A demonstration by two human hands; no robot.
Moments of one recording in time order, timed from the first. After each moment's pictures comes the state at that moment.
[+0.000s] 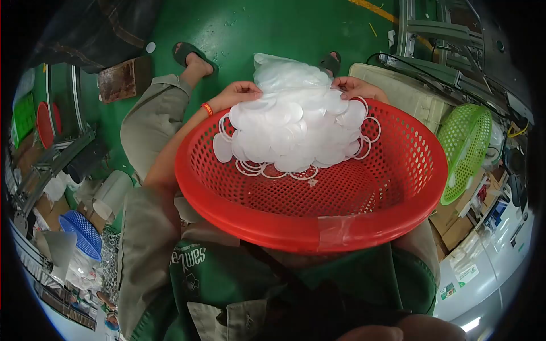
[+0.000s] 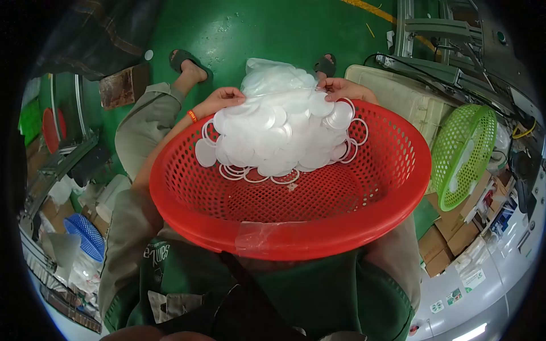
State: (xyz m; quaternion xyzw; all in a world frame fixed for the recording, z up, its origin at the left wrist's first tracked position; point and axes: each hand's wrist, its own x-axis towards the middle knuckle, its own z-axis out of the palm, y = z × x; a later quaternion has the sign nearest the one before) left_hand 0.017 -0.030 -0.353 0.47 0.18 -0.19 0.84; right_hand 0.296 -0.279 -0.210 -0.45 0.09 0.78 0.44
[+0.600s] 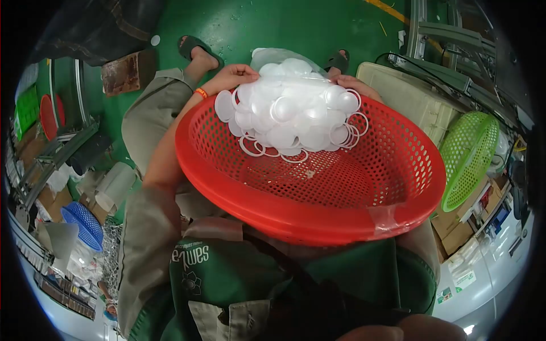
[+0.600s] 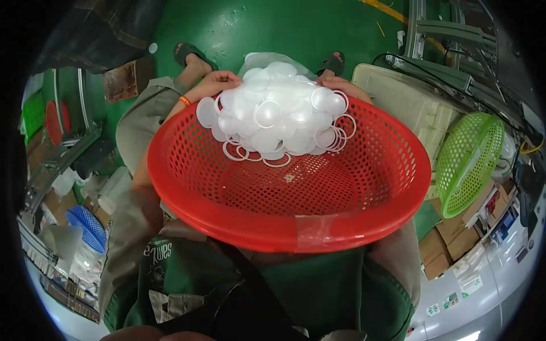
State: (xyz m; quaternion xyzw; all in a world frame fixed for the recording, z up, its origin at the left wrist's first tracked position) left_hand 0.032 0.012 -0.341 0.49 0.22 -0.21 0.81; right_hand 0.255 -0.260 -0.202 -0.50 0.24 0.66 0.51
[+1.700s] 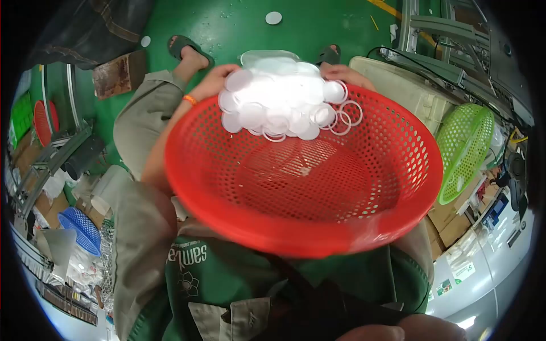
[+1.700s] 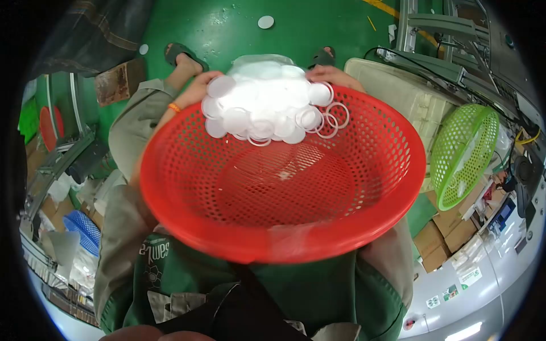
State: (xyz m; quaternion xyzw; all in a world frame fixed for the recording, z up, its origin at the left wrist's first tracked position) left_hand 0.024 0.001 -0.328 0.57 0.22 -0.15 0.78; right_hand 0.285 -0.306 -0.280 -0.56 -0.05 0.60 0.57
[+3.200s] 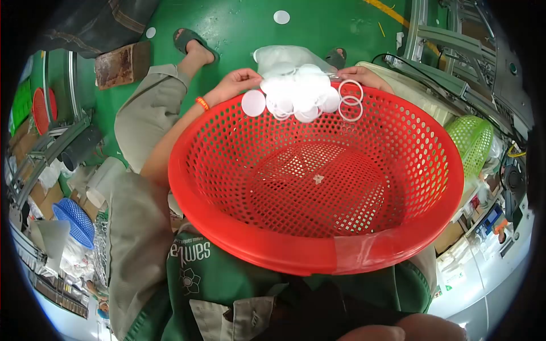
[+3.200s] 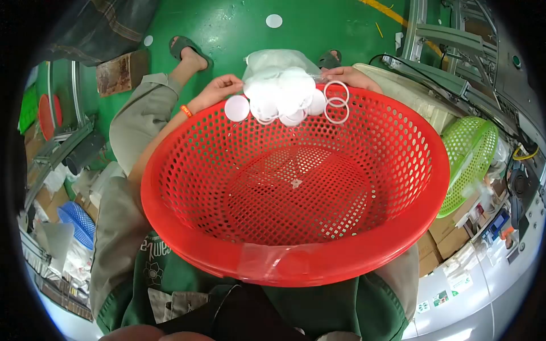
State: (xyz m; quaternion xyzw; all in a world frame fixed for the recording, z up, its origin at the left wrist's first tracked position) left_hand 0.018 -0.032 -0.343 0.41 0.23 -0.13 0.87; right_hand 0.324 -0.261 -0.264 -0.57 0.04 0.74 0.35
